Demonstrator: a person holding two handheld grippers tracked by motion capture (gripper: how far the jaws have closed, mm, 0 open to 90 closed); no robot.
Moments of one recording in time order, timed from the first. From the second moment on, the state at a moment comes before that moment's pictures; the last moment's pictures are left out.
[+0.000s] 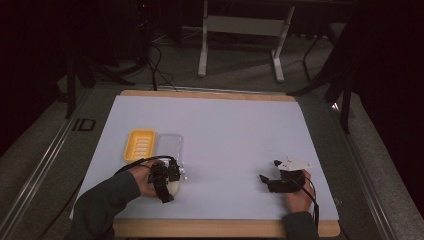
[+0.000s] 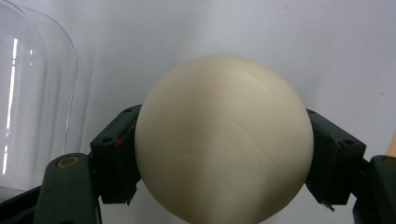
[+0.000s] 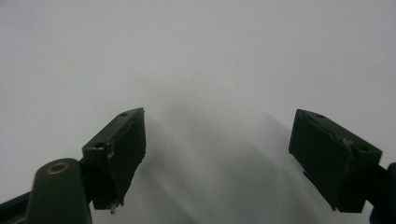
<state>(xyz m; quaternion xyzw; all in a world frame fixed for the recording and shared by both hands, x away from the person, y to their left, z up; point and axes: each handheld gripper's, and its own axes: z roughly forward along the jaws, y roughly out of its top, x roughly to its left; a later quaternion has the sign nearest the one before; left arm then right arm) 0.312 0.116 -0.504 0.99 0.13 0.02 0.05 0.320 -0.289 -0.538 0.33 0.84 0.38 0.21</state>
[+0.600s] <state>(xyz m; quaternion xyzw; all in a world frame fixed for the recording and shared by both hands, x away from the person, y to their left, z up) 0.315 0.116 -0.499 0.99 0.13 0.01 0.04 0.320 -0.289 -0.538 0.33 0.84 0.38 0.21</state>
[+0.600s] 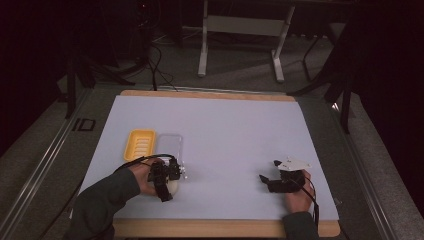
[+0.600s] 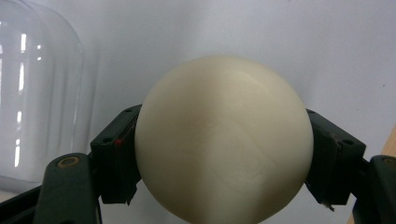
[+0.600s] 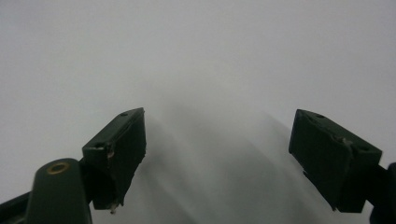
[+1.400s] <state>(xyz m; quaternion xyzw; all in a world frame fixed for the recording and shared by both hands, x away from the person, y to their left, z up) 0.322 0.124 -0.481 0.99 0.14 0.02 0.04 0.320 -0.288 -0.538 0.33 0.84 0.38 0.21</state>
